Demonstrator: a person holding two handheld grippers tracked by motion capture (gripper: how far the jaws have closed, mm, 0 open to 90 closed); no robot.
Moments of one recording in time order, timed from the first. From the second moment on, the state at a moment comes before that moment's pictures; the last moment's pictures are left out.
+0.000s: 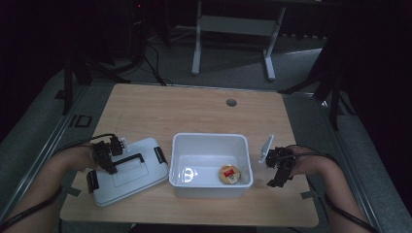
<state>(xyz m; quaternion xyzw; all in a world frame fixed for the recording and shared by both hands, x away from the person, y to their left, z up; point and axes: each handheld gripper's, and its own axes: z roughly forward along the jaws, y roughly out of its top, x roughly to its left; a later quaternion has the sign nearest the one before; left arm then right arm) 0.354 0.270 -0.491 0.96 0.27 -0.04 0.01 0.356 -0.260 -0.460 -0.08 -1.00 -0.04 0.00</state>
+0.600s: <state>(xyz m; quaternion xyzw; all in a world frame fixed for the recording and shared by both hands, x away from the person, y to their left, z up) 0.347 0.276 -0.455 0.97 0.24 -0.04 0.04 0.355 -0.265 -0.462 -0.09 -0.99 -0.05 0.01</state>
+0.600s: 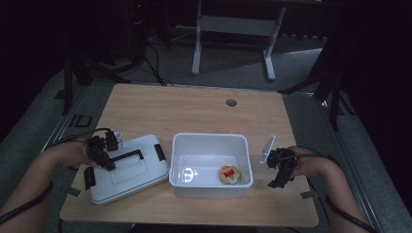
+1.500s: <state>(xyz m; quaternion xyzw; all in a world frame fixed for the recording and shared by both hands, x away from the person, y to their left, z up) 0.324 0.279 -0.387 0.97 0.22 -0.01 0.05 0.359 -0.267 -0.456 -0.10 -0.99 -0.05 -0.01</state>
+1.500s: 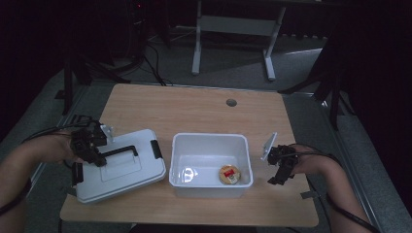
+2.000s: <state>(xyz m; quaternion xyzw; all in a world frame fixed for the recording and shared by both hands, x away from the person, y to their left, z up) 0.323 0.255 -0.334 0.98 0.19 0.02 0.06 0.355 -0.276 -0.451 -0.11 -0.99 -0.06 -0.01</state>
